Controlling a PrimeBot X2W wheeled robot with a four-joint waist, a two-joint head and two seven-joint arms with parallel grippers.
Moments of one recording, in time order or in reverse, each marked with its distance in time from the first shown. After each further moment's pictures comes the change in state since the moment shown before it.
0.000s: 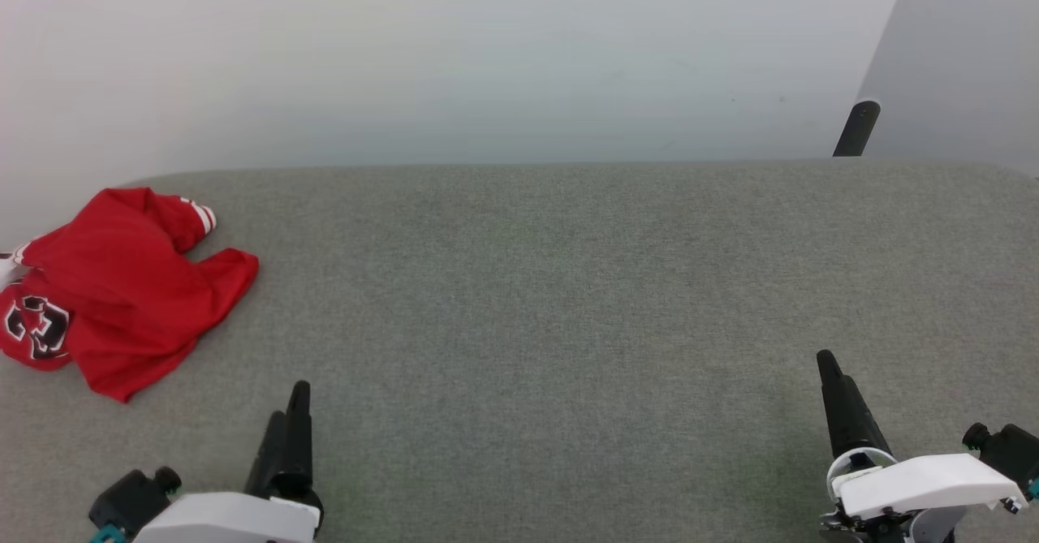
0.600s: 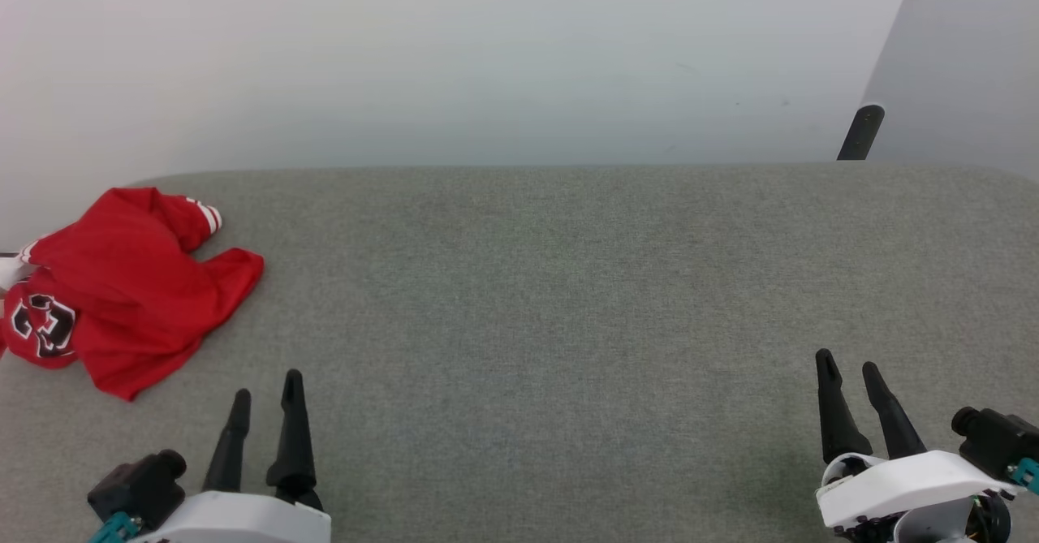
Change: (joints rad) left arm 0.019 -0.025 0.051 -0.067 0.522 0.018 -0.049; right arm 0.000 0.030 -0.070 -0.005 -0.523 0.000 -0.050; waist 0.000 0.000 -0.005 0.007
